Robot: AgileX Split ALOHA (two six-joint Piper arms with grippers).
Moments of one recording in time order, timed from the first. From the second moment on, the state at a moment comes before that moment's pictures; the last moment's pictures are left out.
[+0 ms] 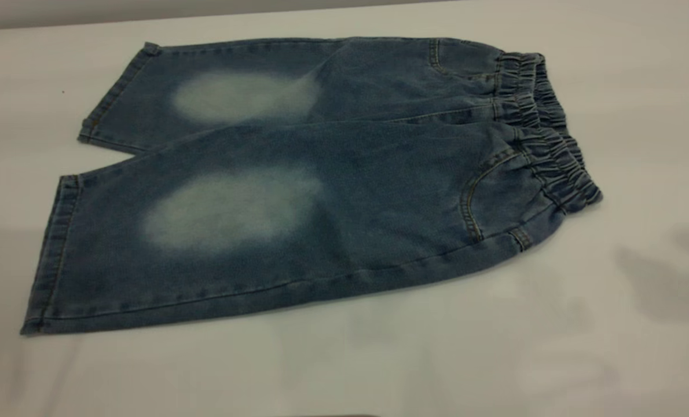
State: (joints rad) left arm 0.04 1.17 -0.77 -0.42 0.49 0.26; right arm -0.02 1.20 -0.59 0.80 0.56 -0.46
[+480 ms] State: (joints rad) left arm 0.04 1.22 -0.77 -0.46 0.46 0.31; right arm -0.02 1.71 -0.60 1.50 0.53 -1.16
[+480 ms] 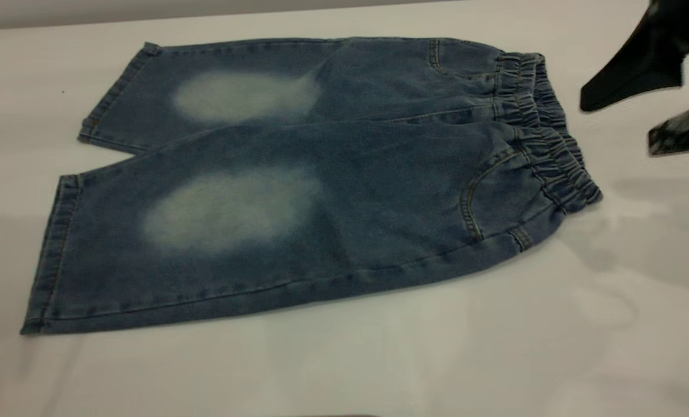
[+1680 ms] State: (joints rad) left arm 0.04 1.23 -0.77 -0.46 0.45 0.31; right arm -0.12 2.19 -0.74 1.80 0.77 -1.48
